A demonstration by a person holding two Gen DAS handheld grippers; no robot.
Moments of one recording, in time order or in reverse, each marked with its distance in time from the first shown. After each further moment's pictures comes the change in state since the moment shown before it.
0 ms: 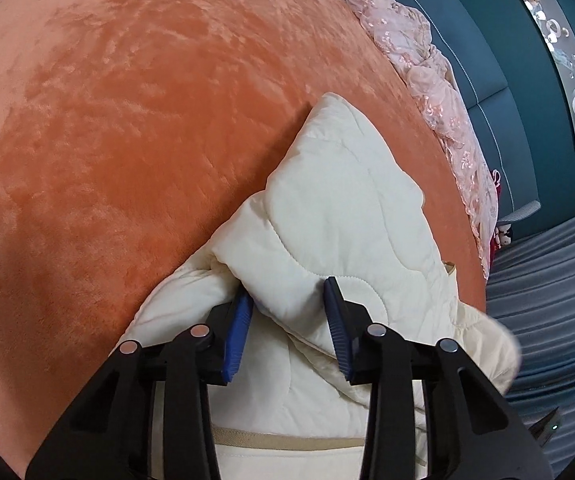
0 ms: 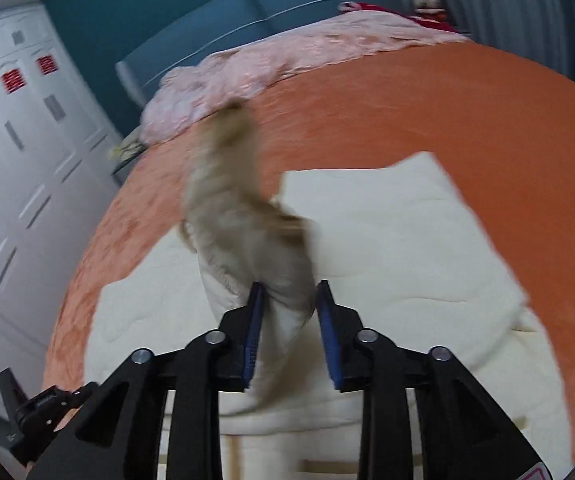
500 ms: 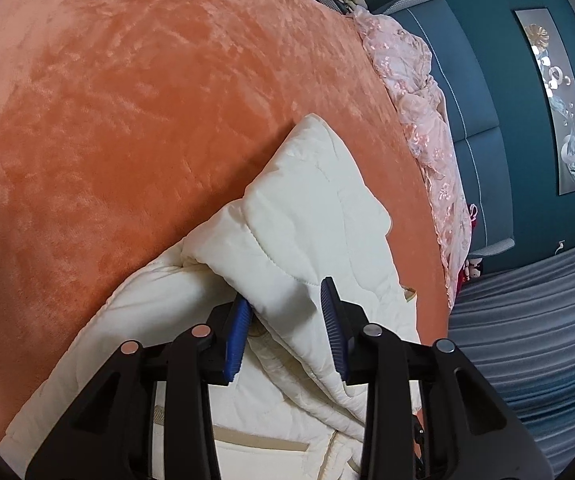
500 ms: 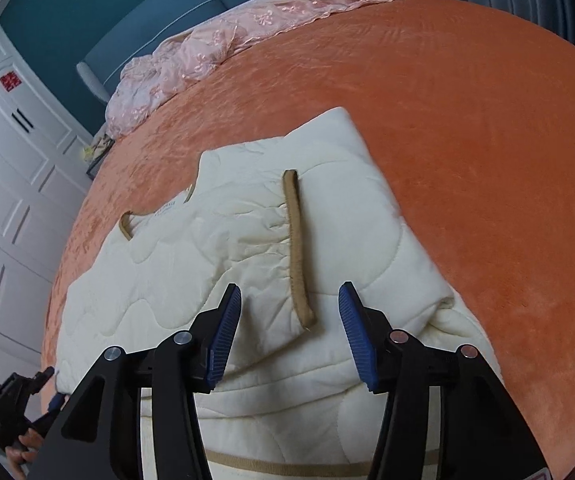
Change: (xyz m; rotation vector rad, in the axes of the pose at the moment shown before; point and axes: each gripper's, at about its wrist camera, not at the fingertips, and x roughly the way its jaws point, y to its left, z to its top) left arm -0.010 -0.012 0.004 -0.120 -0.033 -0.086; right arm 0.035 -0.025 0.007 0.006 0.131 0.056
